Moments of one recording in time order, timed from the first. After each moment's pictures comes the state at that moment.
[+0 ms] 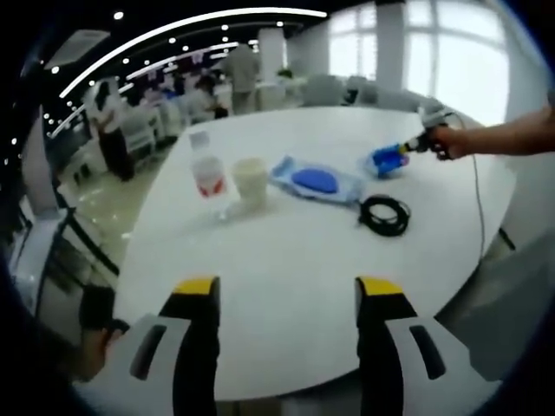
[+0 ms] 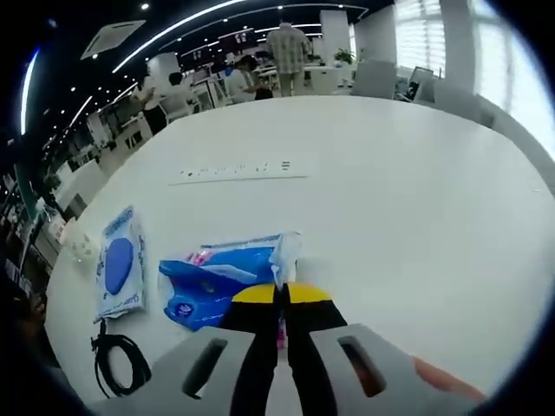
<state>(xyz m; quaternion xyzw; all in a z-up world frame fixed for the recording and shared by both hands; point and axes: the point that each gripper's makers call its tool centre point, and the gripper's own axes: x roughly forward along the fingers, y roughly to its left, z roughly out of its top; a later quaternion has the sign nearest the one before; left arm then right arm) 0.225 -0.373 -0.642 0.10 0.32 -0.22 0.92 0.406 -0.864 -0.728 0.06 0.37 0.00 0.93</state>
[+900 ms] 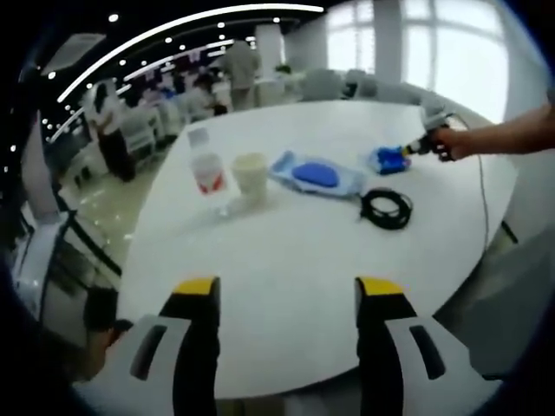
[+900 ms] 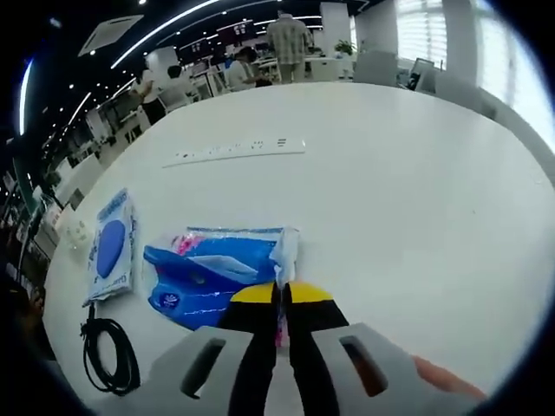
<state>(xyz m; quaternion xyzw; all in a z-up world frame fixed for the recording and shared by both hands) 0.224 -0.376 -0.645 0.11 0.33 -0.22 0.91 0.387 -0.865 -0.749 0.06 0.39 0.00 0.92</state>
